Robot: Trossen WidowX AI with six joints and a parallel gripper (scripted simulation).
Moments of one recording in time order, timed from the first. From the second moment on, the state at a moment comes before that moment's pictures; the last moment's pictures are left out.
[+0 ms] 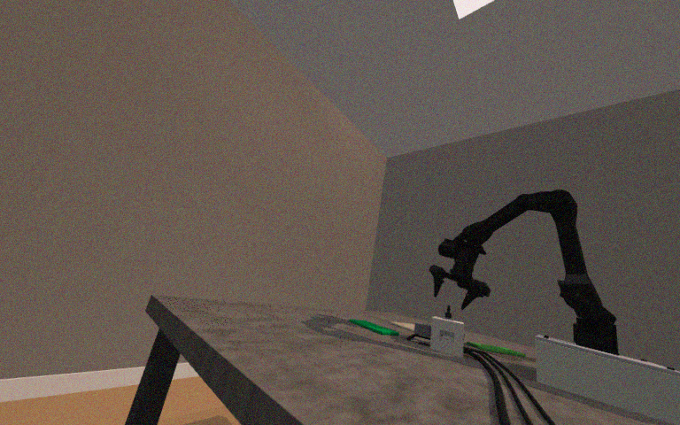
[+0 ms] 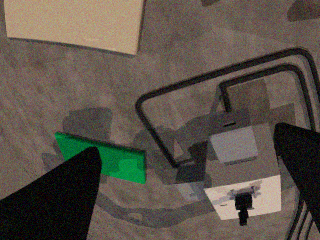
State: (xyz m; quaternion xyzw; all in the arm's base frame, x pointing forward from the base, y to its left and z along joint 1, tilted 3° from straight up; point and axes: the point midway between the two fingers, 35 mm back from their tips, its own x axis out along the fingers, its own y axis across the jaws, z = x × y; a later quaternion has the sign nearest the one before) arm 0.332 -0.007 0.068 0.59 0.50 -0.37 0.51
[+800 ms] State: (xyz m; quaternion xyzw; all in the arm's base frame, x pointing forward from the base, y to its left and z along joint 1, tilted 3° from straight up) arm 0.294 0.108 0.084 0.40 0.58 -0.41 0.58
